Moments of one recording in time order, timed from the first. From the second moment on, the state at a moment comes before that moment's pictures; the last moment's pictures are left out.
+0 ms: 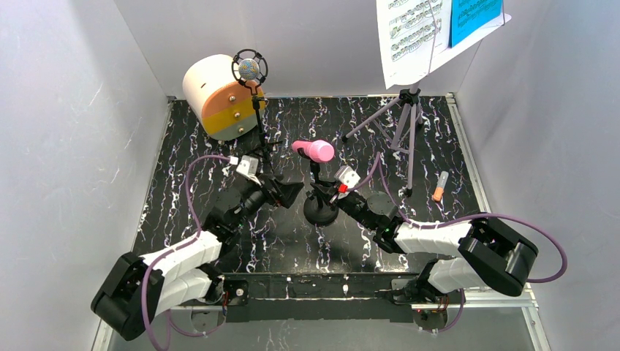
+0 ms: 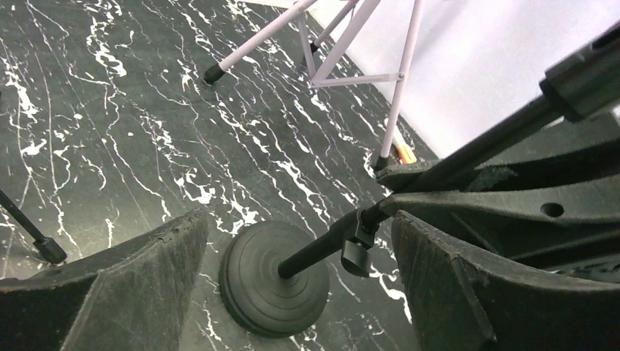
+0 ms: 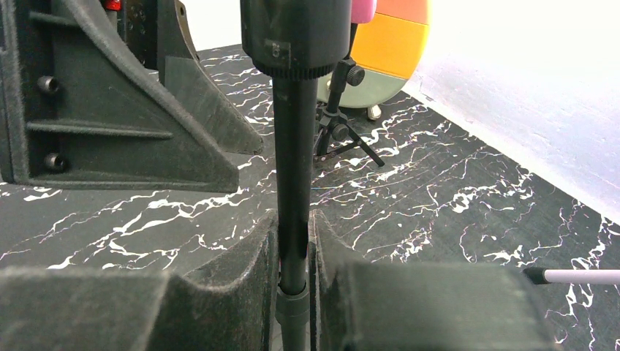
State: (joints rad) left arm -0.58 1.06 0.28 0.79 0.15 -0.55; right arm 0.97 1.33 0.41 1.03 0.03 -0.13
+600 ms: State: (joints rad) left arm -0.85 0.84 0.47 0.22 -0.11 0.29; right arm 0.97 1.33 0.42 1.03 0.02 -0.13
